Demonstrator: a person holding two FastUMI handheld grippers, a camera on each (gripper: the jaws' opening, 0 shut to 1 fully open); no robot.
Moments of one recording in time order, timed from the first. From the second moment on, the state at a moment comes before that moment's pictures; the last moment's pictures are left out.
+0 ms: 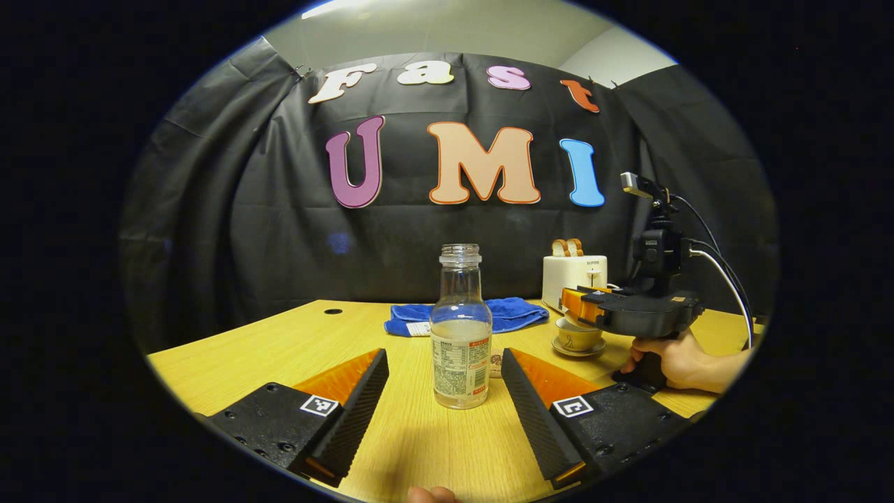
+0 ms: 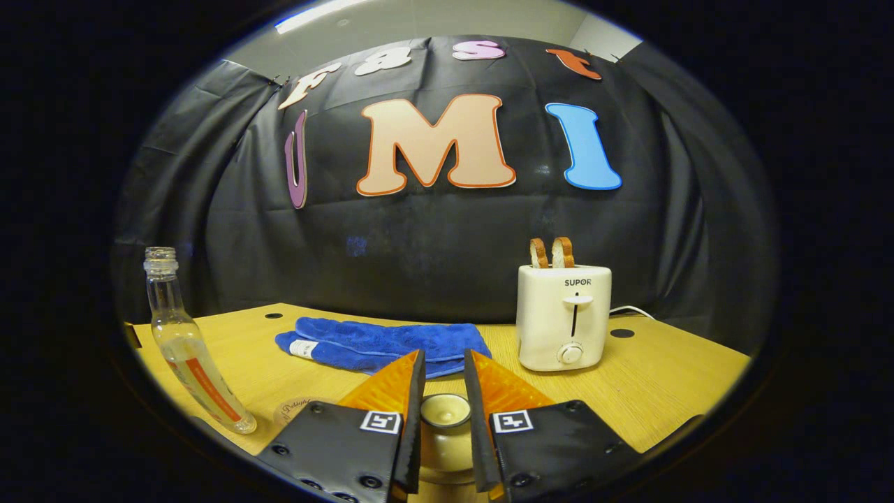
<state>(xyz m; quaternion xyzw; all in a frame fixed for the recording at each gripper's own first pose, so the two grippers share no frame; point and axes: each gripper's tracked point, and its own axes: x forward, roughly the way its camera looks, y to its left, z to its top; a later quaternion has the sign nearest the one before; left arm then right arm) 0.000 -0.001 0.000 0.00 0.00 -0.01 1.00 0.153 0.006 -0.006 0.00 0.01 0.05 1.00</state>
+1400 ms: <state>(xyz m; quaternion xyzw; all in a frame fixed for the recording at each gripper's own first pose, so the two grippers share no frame) 0.097 -0.020 -0.007 0.01 0.00 -0.01 1.00 0.025 -0.077 0.003 0.00 0.00 0.04 1.00</state>
